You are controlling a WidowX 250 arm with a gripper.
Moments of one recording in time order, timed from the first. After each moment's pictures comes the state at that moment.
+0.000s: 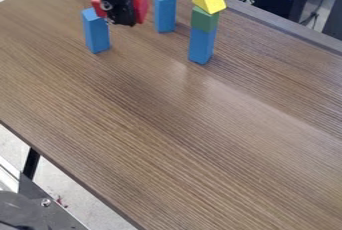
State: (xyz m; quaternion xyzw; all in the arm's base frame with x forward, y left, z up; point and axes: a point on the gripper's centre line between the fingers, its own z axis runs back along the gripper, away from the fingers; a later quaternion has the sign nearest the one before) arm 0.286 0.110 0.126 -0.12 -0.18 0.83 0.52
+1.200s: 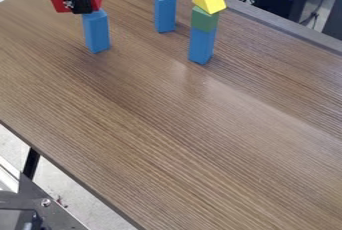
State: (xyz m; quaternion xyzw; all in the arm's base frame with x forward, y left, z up) arm 0.290 0.186 0.104 -0.11 -0.11 0.87 0.46
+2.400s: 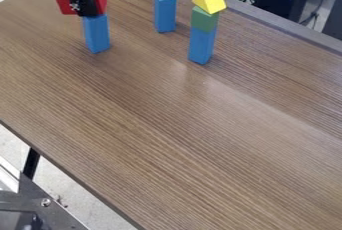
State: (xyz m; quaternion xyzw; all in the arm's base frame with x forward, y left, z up) arm 0.305 0.179 0.095 -0.09 -0.11 0.86 0.48
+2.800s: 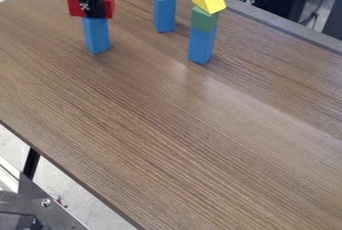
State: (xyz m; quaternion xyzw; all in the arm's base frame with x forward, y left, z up) arm 0.316 0.173 0.095 -0.09 -0.11 0.85 0.50
